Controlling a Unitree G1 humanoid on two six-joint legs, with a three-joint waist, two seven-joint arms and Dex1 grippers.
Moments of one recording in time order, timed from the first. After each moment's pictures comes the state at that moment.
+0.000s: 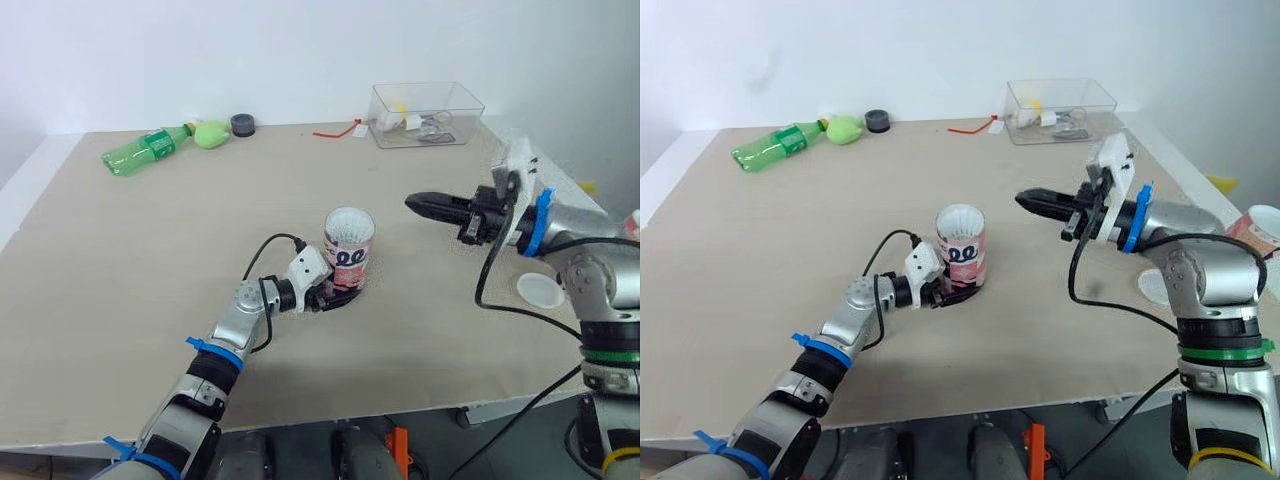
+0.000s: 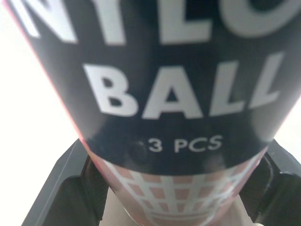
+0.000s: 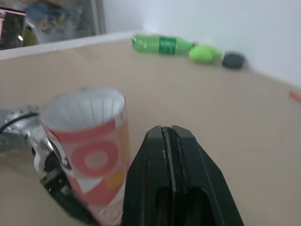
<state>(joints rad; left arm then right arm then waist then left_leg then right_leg) -0.59 0.09 -0.22 0.53 -0.04 -0.10 -0.82 -0.61 -0.78 -0.09 0.01 0.60 0.58 0.98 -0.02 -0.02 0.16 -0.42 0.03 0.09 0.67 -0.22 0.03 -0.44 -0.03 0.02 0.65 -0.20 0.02</state>
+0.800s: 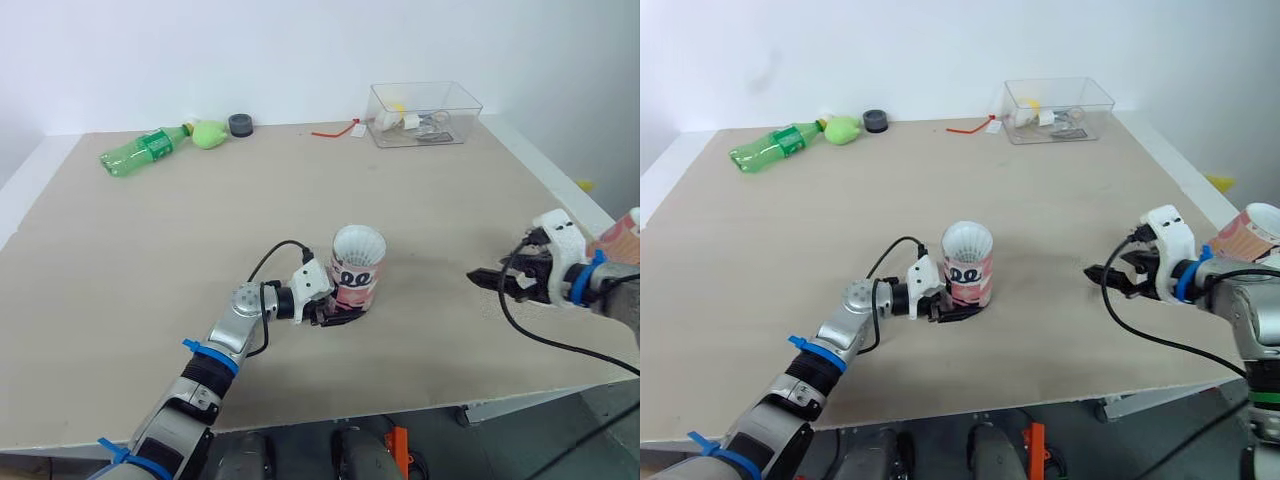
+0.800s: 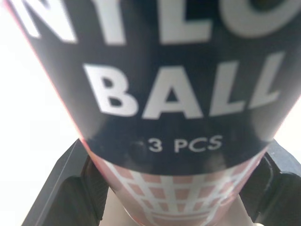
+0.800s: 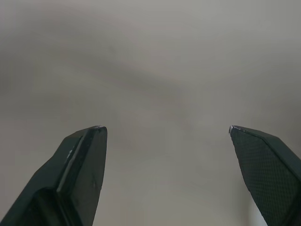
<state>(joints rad) -0.57 0.14 -0.29 0.49 -0.08 -0.13 -1.03 -0.38 -1.06 -0.13 0.09 0.45 0.87 0.81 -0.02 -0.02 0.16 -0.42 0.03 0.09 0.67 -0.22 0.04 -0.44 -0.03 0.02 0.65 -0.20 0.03</state>
